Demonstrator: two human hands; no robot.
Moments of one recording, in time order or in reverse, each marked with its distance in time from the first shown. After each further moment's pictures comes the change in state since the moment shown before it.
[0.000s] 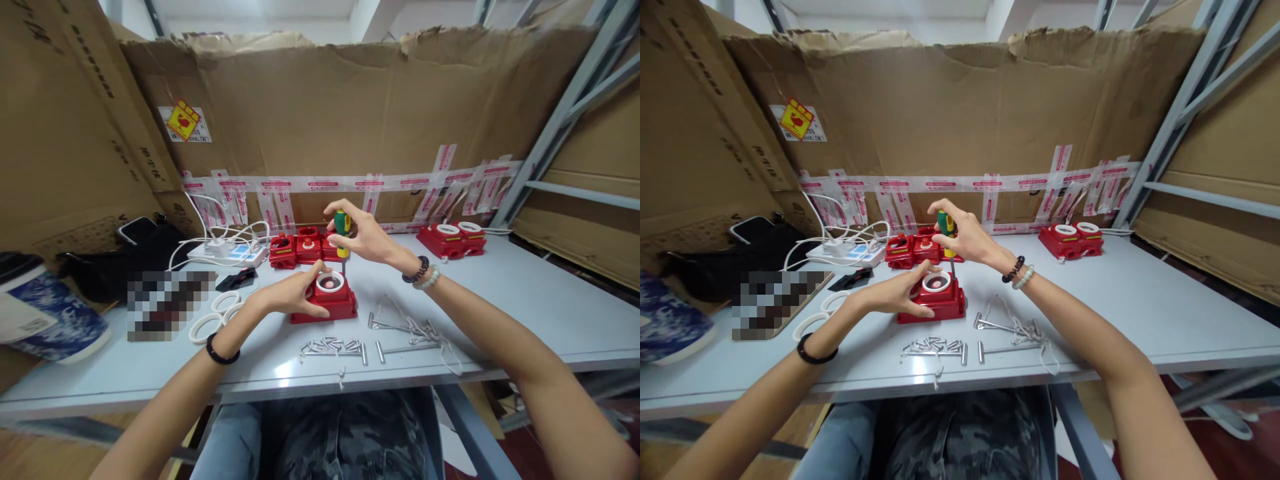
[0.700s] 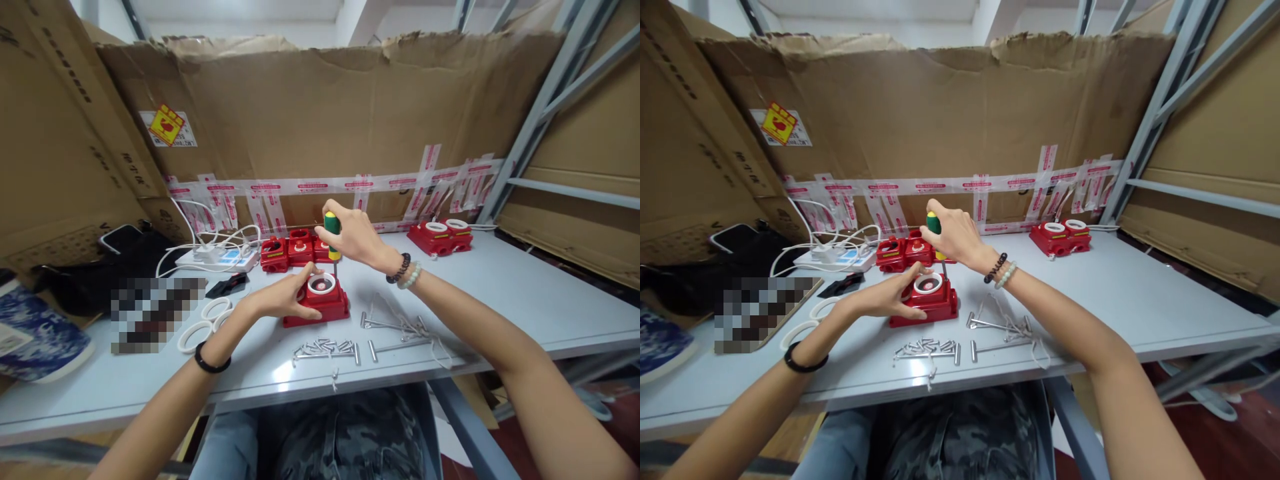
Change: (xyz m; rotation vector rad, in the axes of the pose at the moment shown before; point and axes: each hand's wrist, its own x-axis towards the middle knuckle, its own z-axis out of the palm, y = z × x) left_hand 0.002 -0.005 0.002 -0.030 0.002 -0.016; right_hand 0.006 -0.012 0.002 -0.410 0.134 0.122
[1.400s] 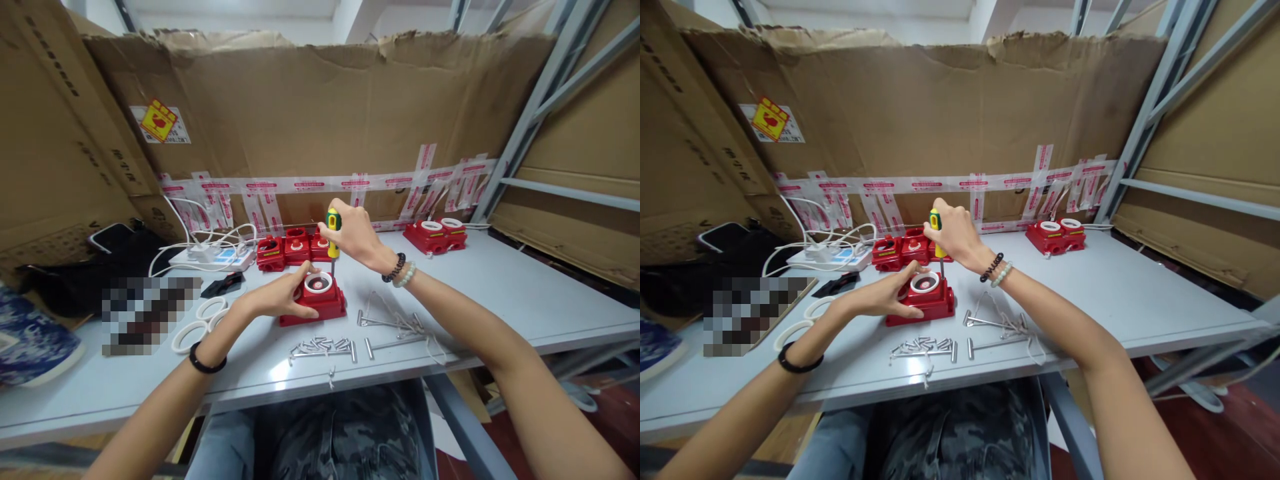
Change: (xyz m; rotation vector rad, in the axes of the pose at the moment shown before) left_hand -0.001 0.008 -0.001 0.028 -0.004 -0.024; right_hand 0.000 0.000 0.002 -0.093 0.108 0.101
